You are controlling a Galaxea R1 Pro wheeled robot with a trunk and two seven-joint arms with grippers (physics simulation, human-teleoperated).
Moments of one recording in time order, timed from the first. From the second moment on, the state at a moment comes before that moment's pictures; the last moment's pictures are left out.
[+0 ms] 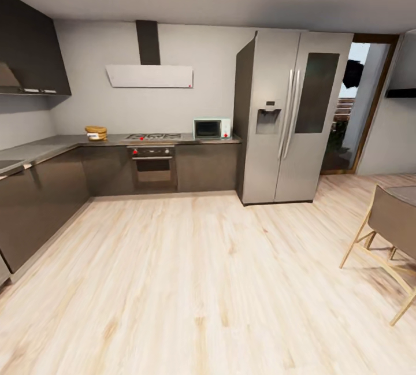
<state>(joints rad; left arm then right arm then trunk) -0.01 -0.01 0.01 -0.03 0.01 0.02 0.00 -0.06 -0.05 0.00 -0.02 0.00 -0.10 0.00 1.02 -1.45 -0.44</state>
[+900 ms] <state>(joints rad) -0.01 -0.01 0.01 -0.03 0.01 0.02 0.00 -0.06 -0.05 0.00 -0.02 0.00 -0.10 0.00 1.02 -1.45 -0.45</state>
